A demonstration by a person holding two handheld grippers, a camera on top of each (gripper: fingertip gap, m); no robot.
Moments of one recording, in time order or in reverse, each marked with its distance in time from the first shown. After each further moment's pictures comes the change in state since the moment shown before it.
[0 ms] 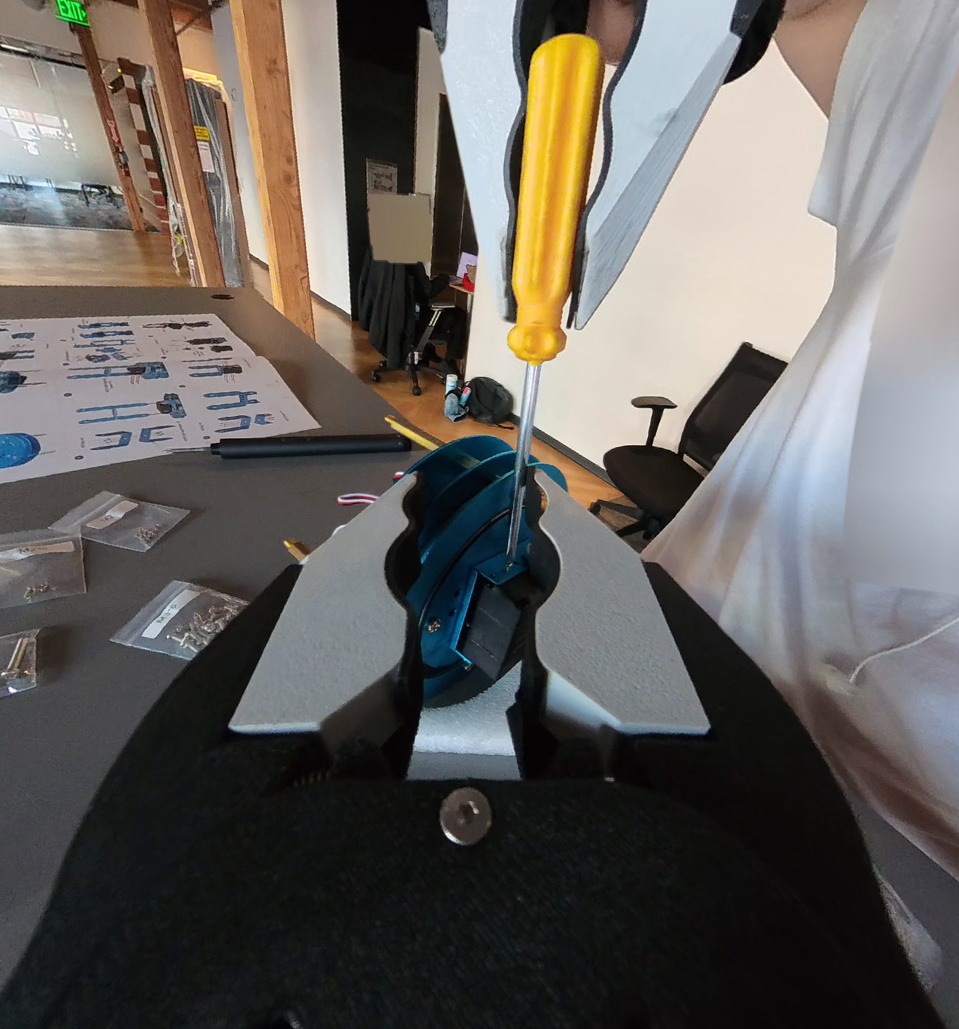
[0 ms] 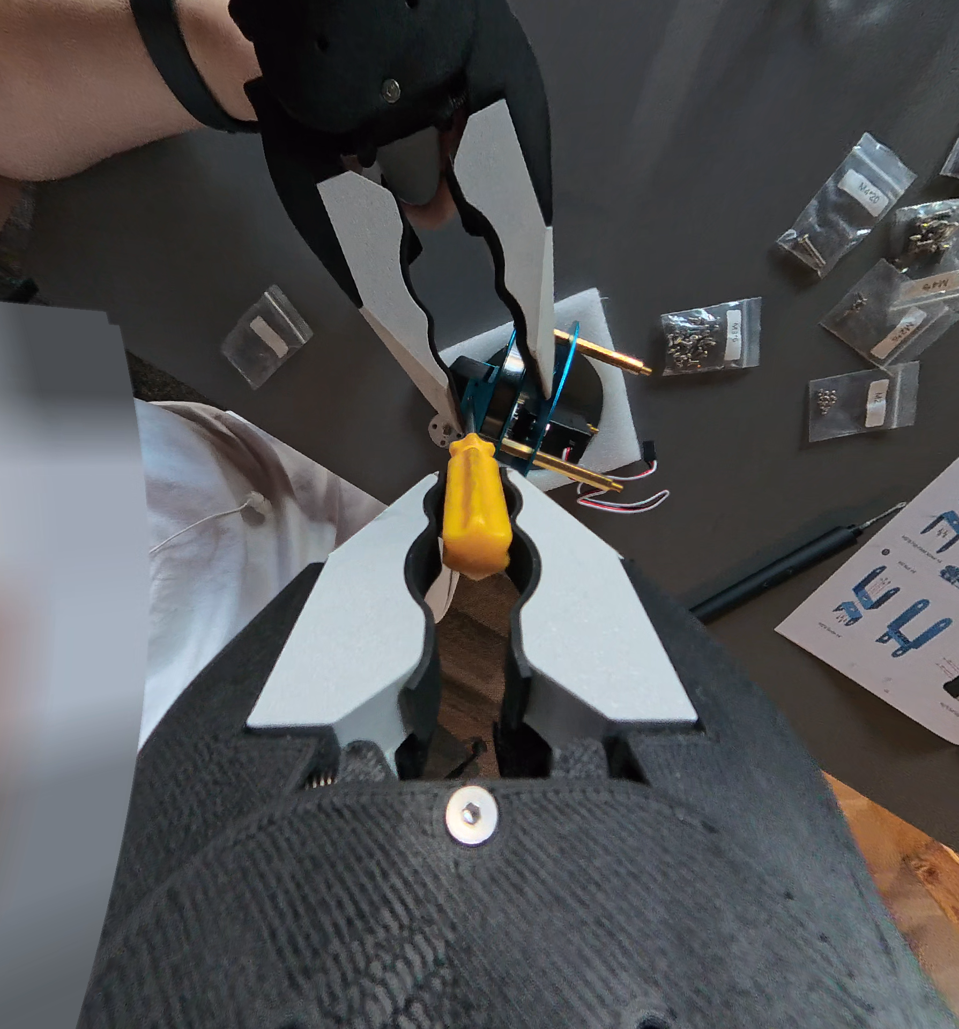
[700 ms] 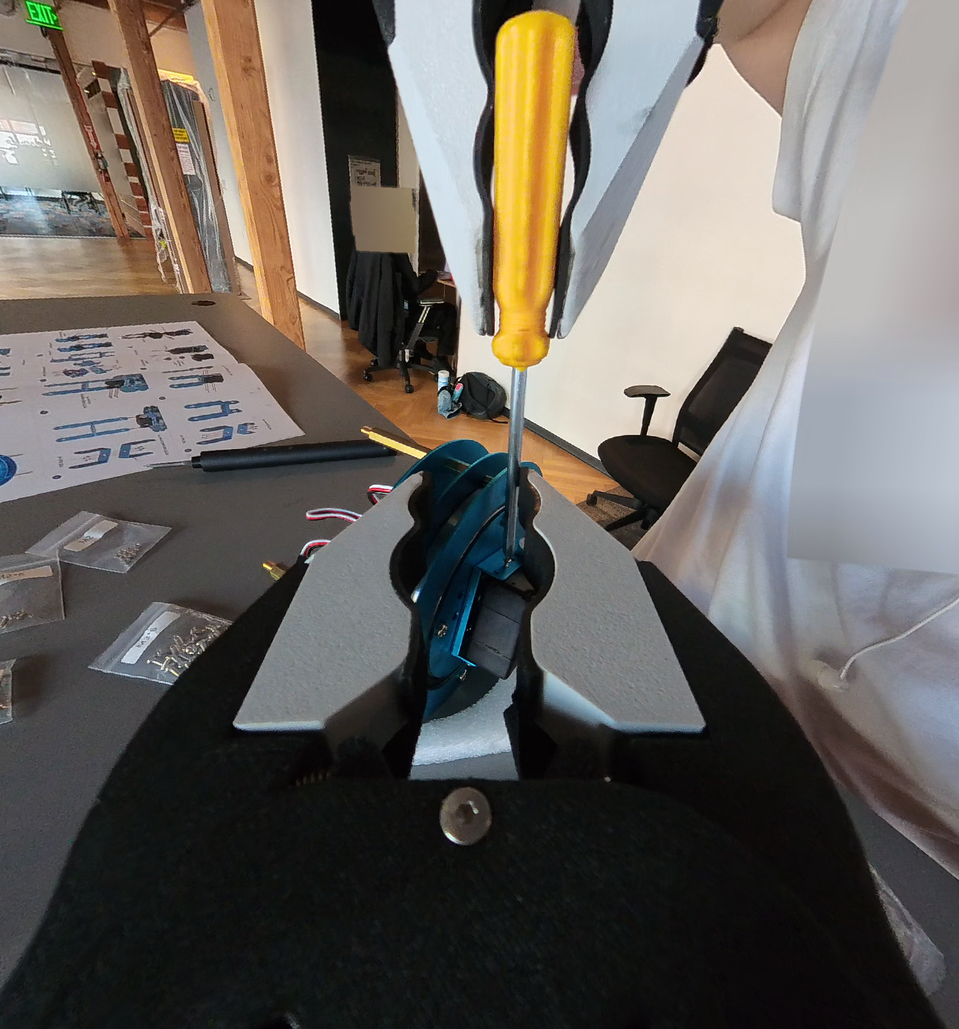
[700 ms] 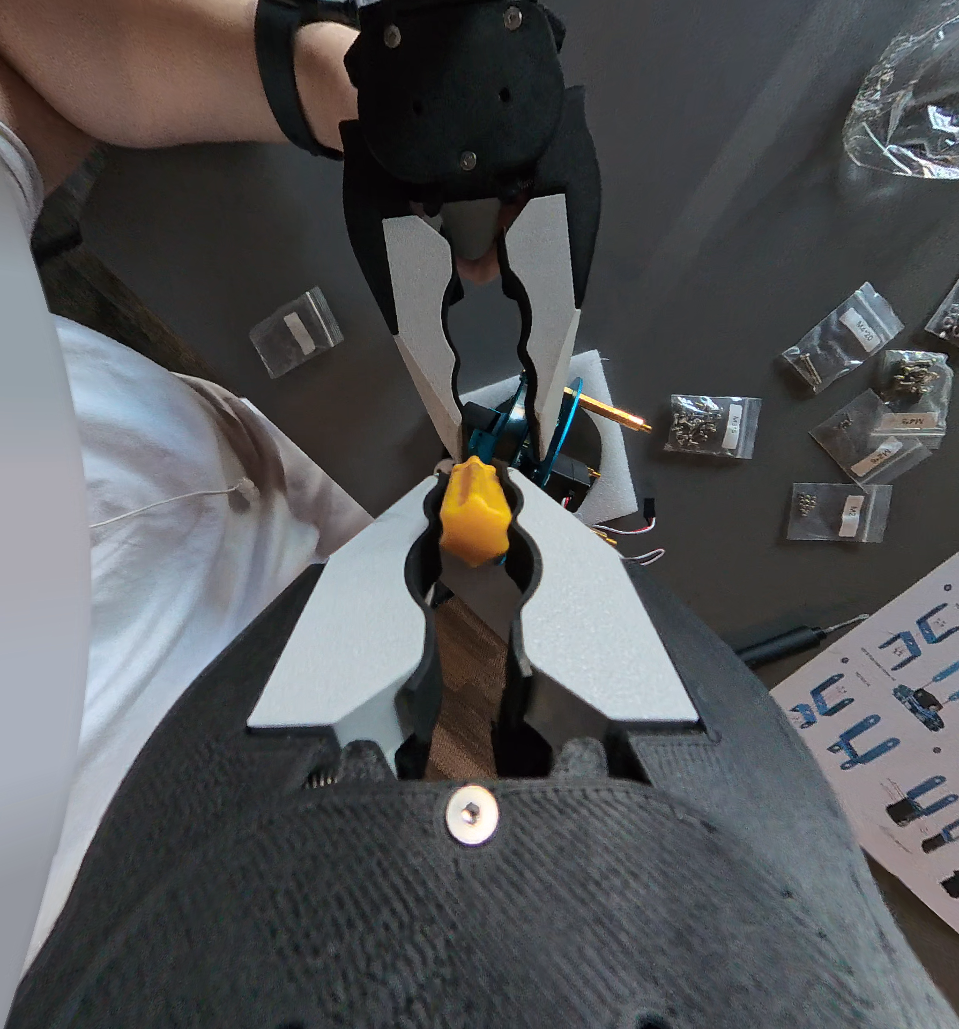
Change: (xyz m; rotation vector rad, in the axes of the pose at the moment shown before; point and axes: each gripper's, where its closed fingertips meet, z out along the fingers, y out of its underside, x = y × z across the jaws) left arm 0.010 -0.001 0.007 -0.012 0.025 0.031; right arm -0.006 -0.005 0.000 0.117 -0.061 -0.199
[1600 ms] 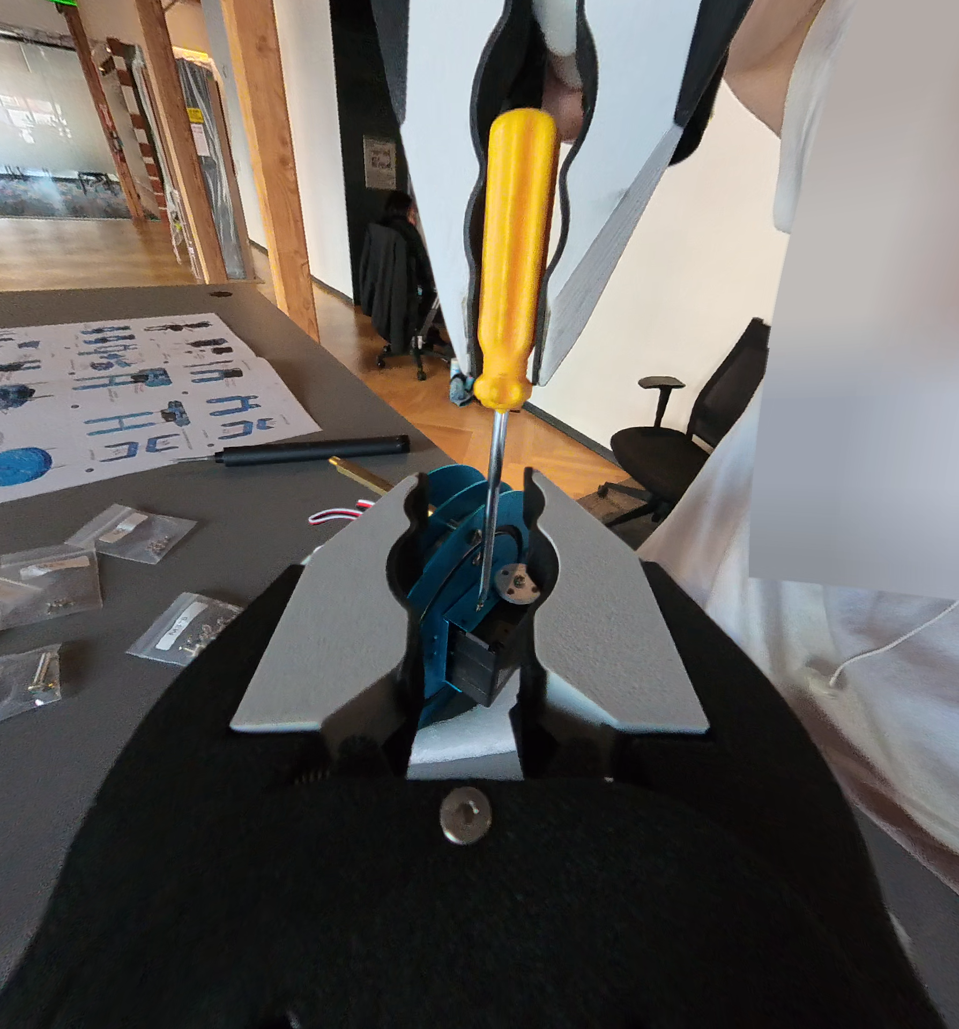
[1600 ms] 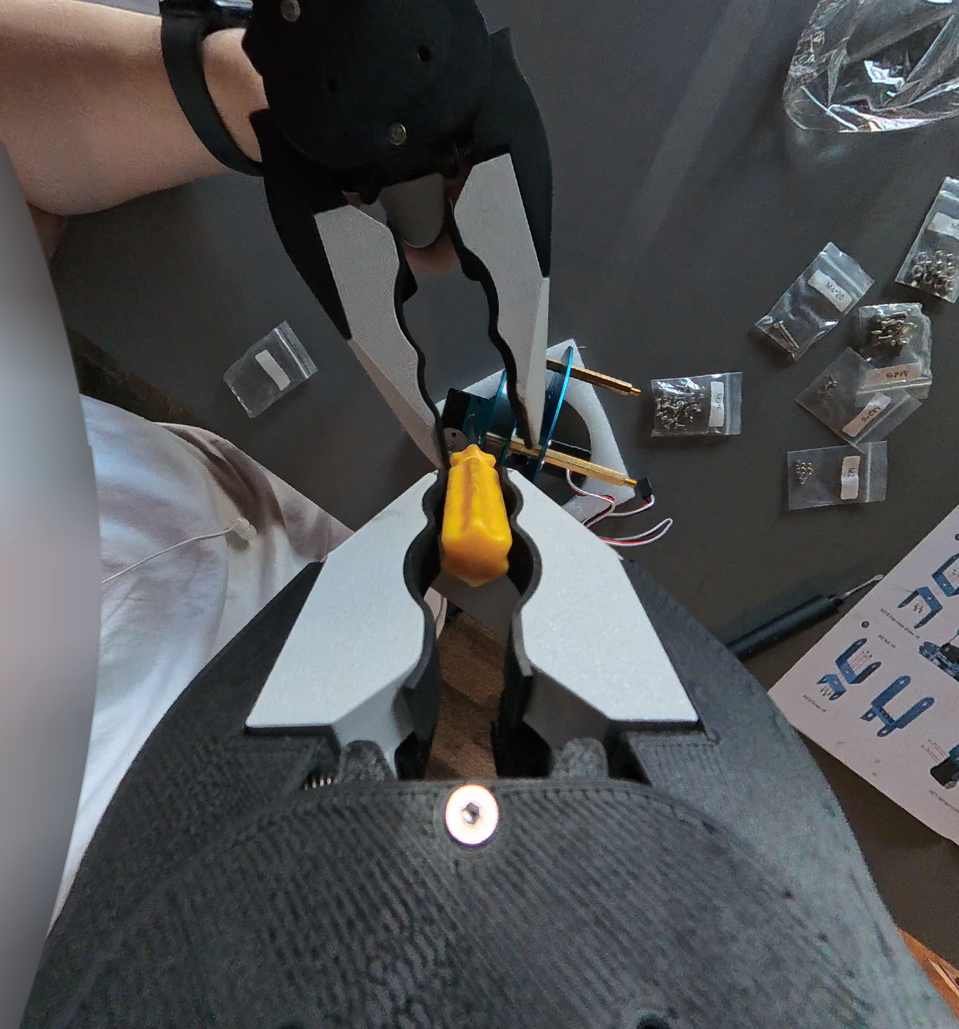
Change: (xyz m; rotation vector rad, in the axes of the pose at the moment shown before) left arm -0.003 -0.009 -0.007 -0.028 -0.030 -0.002; right arm 0.008 -0.002 0.005 0.020 0.066 0.113
